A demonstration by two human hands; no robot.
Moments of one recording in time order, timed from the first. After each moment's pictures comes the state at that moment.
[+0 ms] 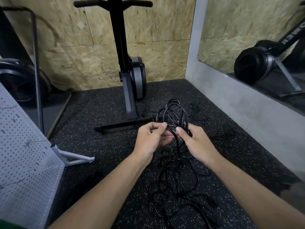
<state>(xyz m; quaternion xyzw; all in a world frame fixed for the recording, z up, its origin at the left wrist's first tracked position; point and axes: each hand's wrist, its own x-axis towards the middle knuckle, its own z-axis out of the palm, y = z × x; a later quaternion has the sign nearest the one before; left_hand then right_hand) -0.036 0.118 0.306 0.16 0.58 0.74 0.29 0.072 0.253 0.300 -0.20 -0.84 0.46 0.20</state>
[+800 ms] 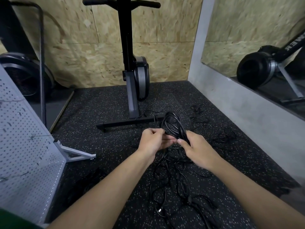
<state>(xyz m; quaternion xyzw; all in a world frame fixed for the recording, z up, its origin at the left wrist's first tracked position) -0.044 0.114 0.296 0.09 0.59 0.72 0.34 0.074 0.242 0.295 -0.18 -0.93 0.29 0.10</state>
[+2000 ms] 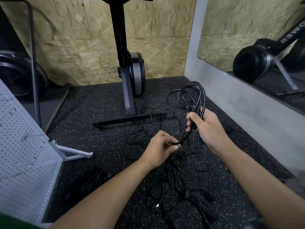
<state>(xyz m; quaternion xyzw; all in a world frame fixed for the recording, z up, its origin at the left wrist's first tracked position) -0.042 0.124 0.231 0.47 0.75 0.44 0.13 0.079 0.261 0.330 -0.22 -0.75 0.56 0.27</state>
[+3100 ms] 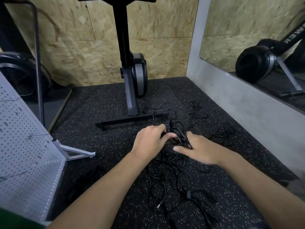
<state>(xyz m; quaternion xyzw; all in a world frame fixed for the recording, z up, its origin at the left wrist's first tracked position) -0.058 0.105 0.271 0.47 0.84 0.26 -0.09 0.085 0.269 0.290 -0.18 -0.95 0.24 -0.08</state>
